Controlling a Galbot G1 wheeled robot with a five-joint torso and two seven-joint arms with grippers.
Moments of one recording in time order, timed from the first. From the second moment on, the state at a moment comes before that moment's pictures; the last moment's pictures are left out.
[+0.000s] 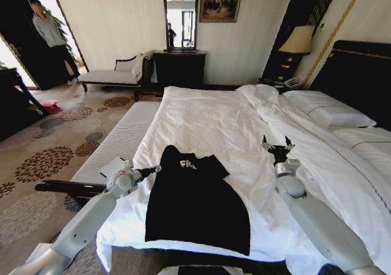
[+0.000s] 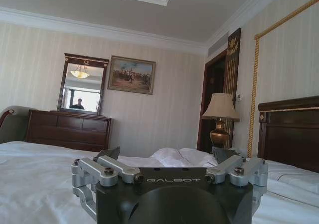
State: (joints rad) left arm 0.85 -0.90 -0.11 -1.57 -1.29 0.52 -0.13; right arm -1.00 0.81 0.35 1.55 0.58 0.23 0.38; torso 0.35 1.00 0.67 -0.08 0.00
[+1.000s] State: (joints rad) left arm 0.73 -0.89 -0.17 -1.50 -1.32 0.48 -0.14; right arm -1.01 0.80 0.35 1.55 0.58 0.23 0.38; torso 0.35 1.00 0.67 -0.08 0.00
